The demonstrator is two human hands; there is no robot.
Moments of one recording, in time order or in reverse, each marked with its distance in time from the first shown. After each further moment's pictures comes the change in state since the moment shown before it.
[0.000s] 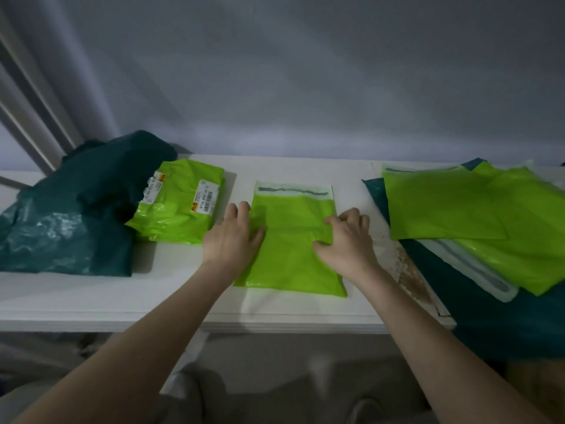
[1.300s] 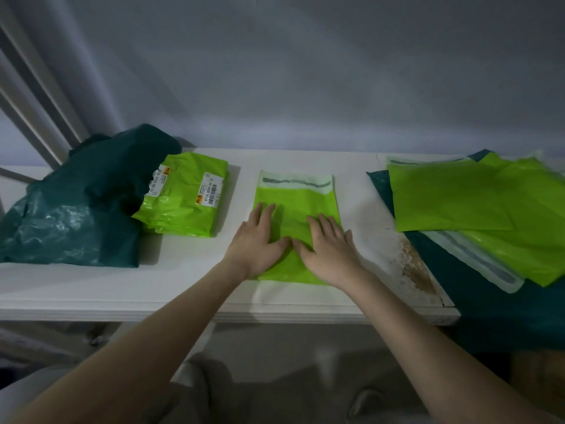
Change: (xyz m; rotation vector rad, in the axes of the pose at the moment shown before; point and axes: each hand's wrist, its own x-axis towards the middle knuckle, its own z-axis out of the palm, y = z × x) left_hand -0.014 0.021 0.000 -0.361 -0.323 0.007; right_hand -0.011 -0.013 0.026 -0.063 -0.204 -0.096
